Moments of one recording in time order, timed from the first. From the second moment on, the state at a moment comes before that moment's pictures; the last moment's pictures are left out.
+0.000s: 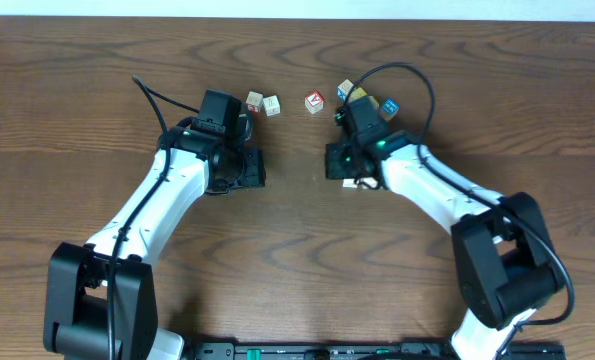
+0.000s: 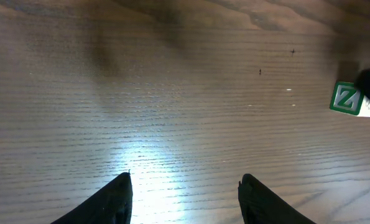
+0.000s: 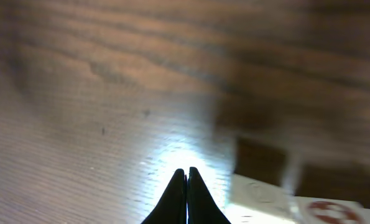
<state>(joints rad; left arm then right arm) -0.27 1.65 1.14 -0.76 0.23 -0.33 0.48 1.89 1.20 -0.44 -0.10 0.44</state>
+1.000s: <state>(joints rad) -0.27 1.65 1.14 -0.76 0.23 -0.33 0.51 1.89 1.20 -0.55 -0.01 0.49</state>
